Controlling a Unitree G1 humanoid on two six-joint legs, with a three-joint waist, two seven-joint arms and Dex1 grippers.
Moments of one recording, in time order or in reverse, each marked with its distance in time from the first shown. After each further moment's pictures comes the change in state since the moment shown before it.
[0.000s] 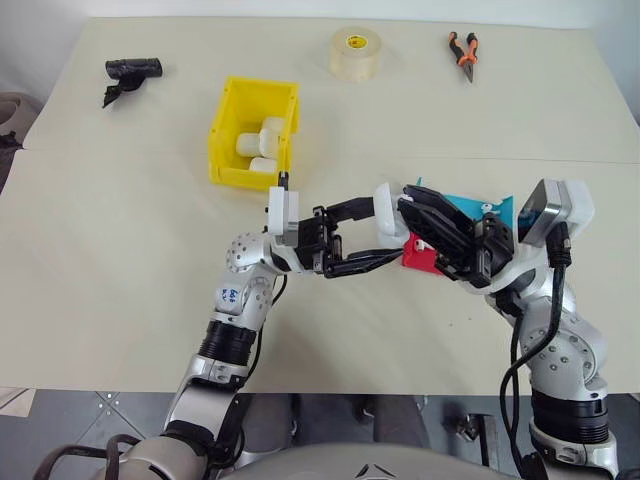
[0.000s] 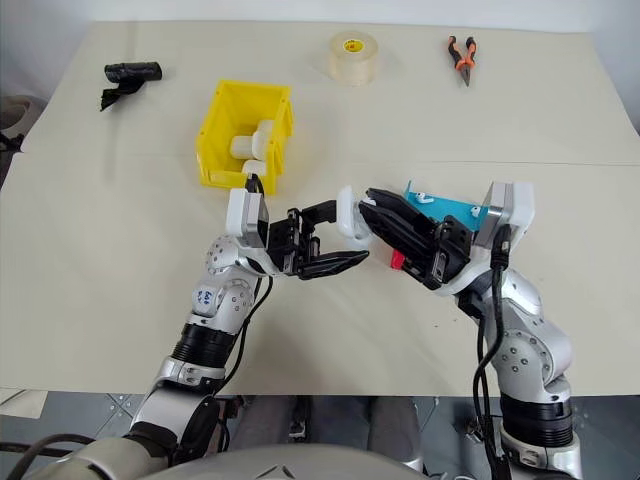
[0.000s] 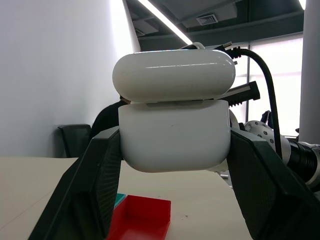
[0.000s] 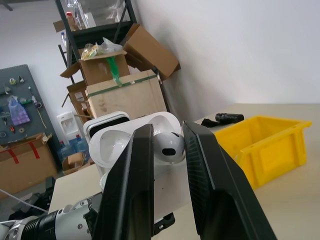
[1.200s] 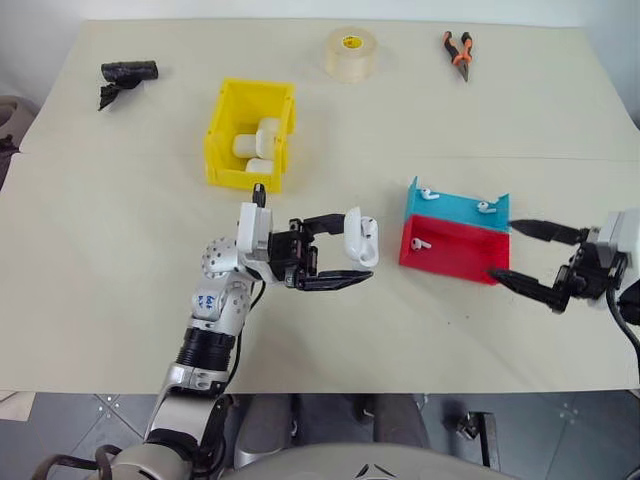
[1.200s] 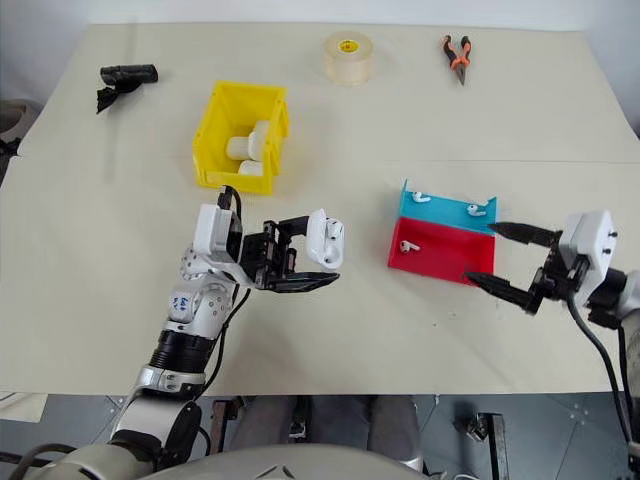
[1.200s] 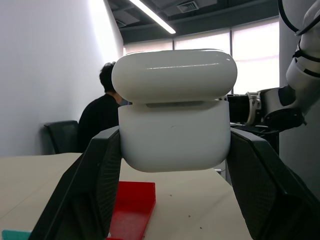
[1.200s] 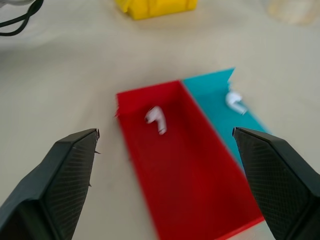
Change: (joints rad) left arm 0.052 0.092 0.028 -0.046 -0.035 -0.013 -0.134; right arm 0.085 -0.475 -0.234 0.454 -0.402 -0.212 0.425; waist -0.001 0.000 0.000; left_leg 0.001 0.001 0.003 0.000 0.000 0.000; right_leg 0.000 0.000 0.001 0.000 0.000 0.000
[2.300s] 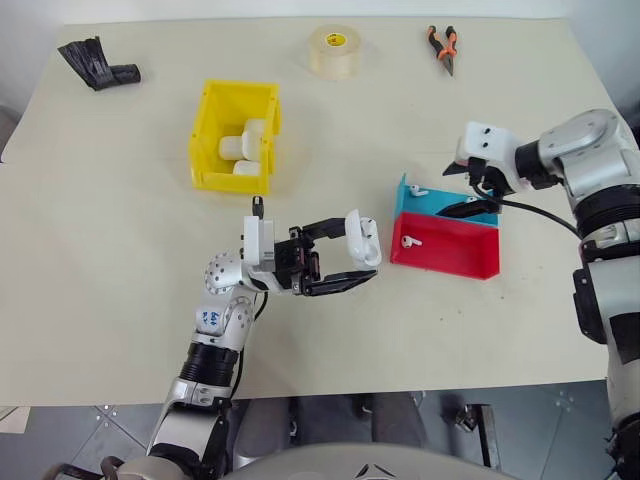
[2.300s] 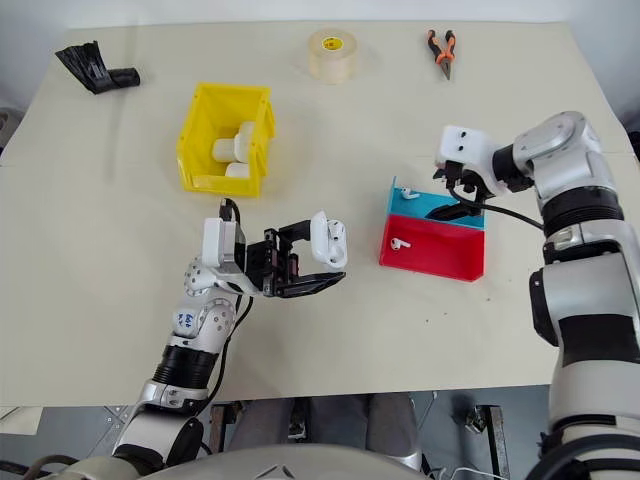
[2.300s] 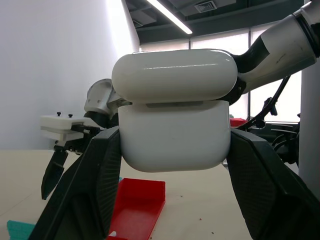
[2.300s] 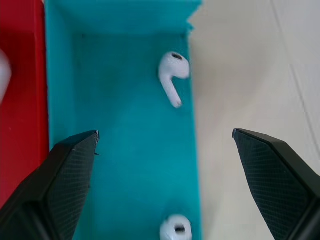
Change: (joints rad) left arm 0.080 -0.022 -0.019 -0.041 0.038 -0.063 0.118; right arm -1.142 0.210 0.703 1.145 -0.754 -0.288 0.118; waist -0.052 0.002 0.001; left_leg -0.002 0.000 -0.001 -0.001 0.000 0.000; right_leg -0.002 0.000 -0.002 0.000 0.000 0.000
